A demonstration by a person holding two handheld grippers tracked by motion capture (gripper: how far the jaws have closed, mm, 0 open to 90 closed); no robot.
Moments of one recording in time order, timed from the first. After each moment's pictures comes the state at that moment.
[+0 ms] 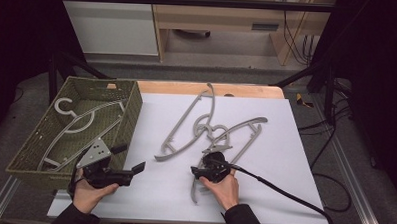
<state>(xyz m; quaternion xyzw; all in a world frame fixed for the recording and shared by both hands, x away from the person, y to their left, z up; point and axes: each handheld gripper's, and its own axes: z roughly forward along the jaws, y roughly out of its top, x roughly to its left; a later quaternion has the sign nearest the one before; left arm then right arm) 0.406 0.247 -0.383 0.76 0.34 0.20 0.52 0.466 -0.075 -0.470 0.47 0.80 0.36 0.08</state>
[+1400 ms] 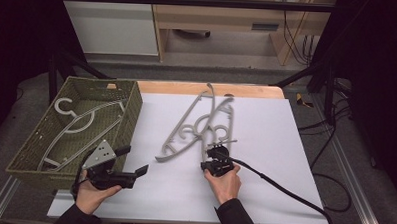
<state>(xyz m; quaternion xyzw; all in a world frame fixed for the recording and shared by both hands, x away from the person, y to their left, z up) 0.406 0.240 -0.389 0.77 0.33 0.19 0.51 0.477 -0.081 -0.460 0.56 0.77 0.31 0.05</state>
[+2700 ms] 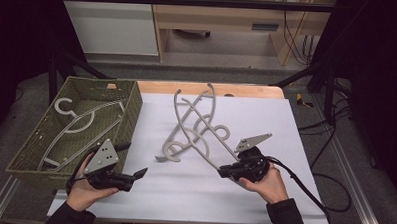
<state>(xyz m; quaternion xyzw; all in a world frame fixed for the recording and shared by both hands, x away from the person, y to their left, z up) 0.402 0.235 -0.364 0.83 0.23 0.24 0.46 0.441 -0.161 -0.379 0.29 0.87 0.39 -0.01</state>
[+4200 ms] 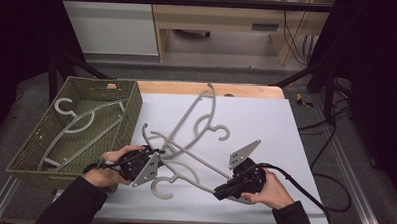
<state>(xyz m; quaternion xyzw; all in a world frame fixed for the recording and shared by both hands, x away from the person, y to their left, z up) 0.431 0.172 -0.380 0.91 -0.09 0.33 0.25 0.424 -0.151 -0.381 0.16 0.91 0.37 -0.13</state>
